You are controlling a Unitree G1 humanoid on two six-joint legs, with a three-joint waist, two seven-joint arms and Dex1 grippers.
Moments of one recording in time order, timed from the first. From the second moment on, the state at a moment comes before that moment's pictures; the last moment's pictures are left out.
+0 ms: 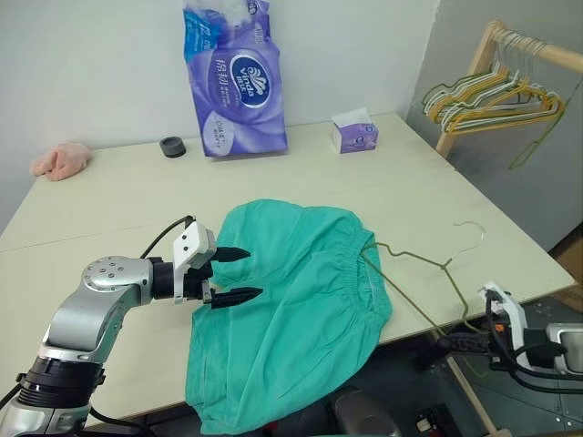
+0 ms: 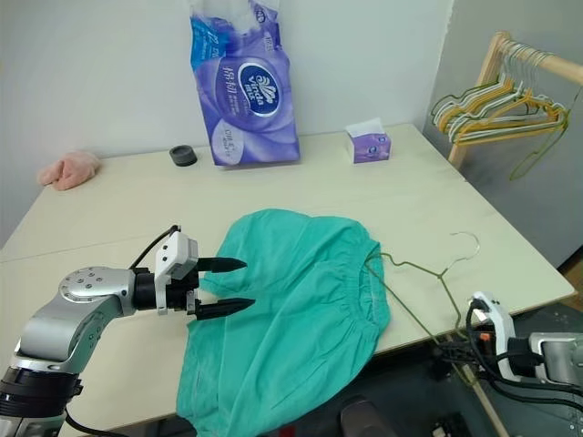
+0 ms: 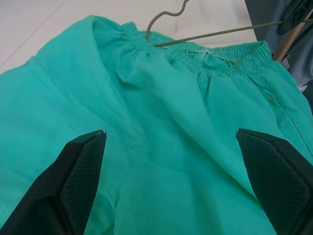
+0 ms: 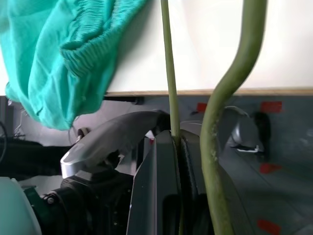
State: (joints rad) left arm -0.20 0.81 0.04 -0.16 -0.44 0.45 -1.16; right arm -0.01 -0.81 -0.31 -0.30 0.82 1.54 0.78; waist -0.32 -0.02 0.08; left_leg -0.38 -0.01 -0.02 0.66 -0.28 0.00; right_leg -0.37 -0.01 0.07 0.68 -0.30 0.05
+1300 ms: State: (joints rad) left arm -0.29 0.70 0.09 -0.11 -0.45 0.45 -0.95; right arm -0.44 -0.56 0.03 -0.23 0.64 1.24 0.54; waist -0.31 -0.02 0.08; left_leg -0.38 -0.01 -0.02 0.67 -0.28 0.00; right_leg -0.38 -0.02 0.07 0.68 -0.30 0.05
